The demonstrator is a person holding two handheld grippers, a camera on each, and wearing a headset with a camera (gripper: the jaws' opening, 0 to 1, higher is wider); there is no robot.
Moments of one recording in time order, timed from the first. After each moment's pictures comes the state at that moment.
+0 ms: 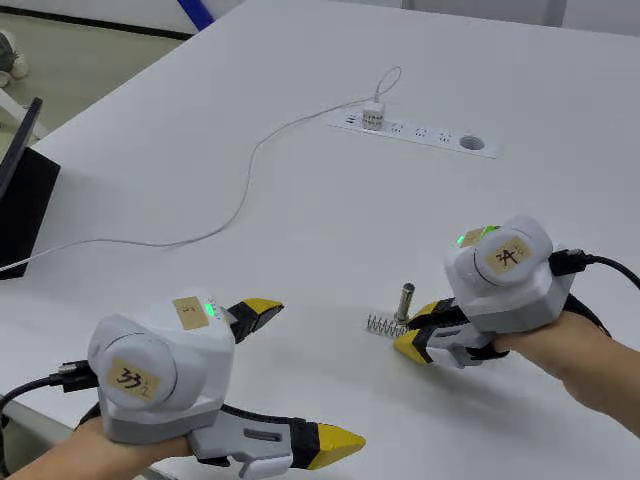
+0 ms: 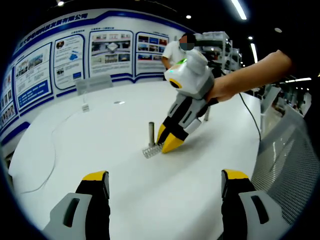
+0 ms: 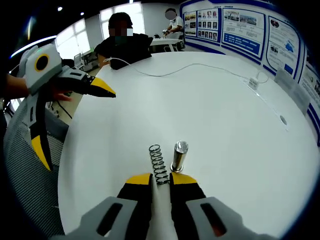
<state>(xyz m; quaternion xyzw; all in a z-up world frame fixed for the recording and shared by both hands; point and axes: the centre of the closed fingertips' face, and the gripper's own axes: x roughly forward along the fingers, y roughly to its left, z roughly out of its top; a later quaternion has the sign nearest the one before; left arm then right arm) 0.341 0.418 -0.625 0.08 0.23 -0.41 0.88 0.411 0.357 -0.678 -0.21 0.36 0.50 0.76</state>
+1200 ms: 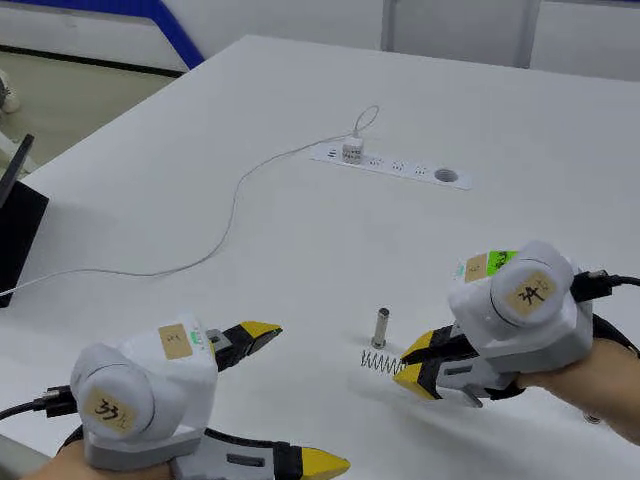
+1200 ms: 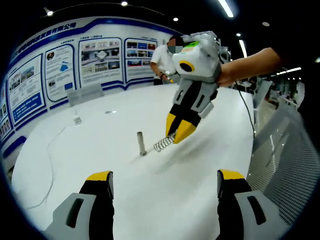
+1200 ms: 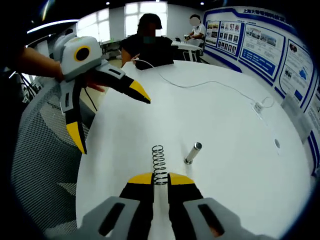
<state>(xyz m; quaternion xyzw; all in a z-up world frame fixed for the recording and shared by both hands) 0.329 0.401 -0.614 0.12 0.20 -0.45 0.86 0.365 0.332 -0.624 -0.27 0.31 0.55 0.73</state>
